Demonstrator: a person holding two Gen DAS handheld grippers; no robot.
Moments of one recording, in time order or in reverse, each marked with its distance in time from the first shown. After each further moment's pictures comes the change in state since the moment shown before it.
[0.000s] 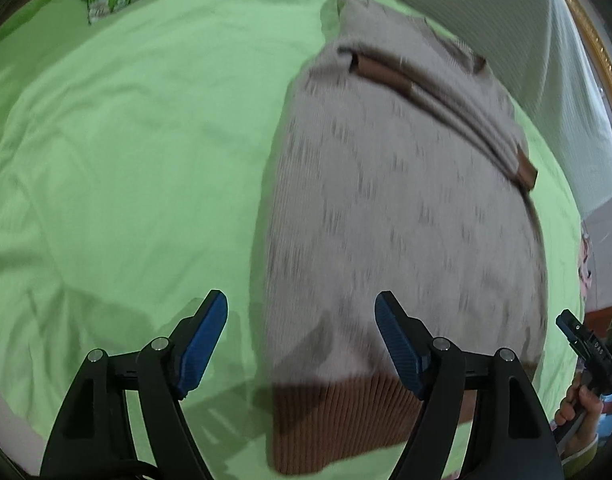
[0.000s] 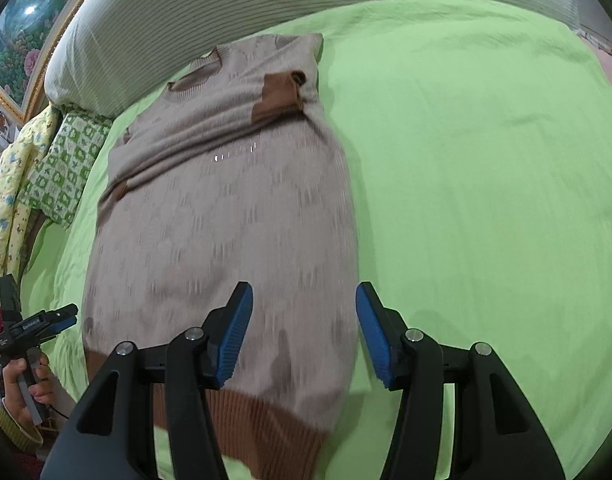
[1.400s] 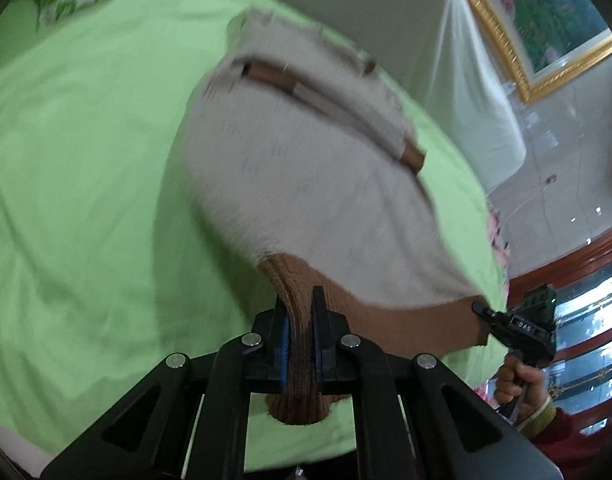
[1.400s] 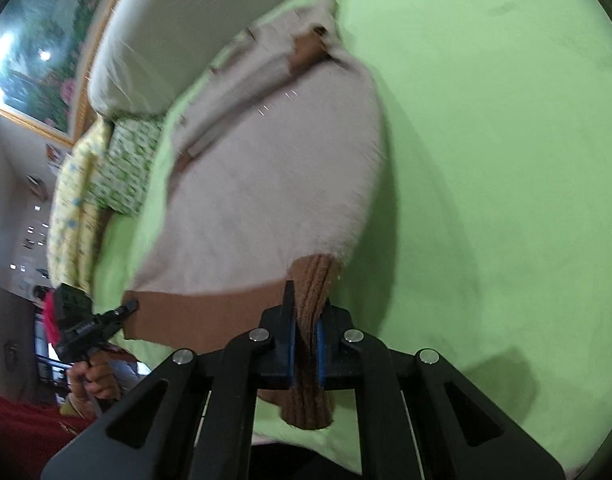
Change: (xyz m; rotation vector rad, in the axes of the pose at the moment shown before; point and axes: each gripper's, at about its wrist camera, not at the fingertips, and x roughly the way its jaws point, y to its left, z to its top) left arm -0.049 -0.013 -0.019 0.111 -0.075 -0.376; right arm -0.034 -0.012 -0.051 0.128 0.017 0.312
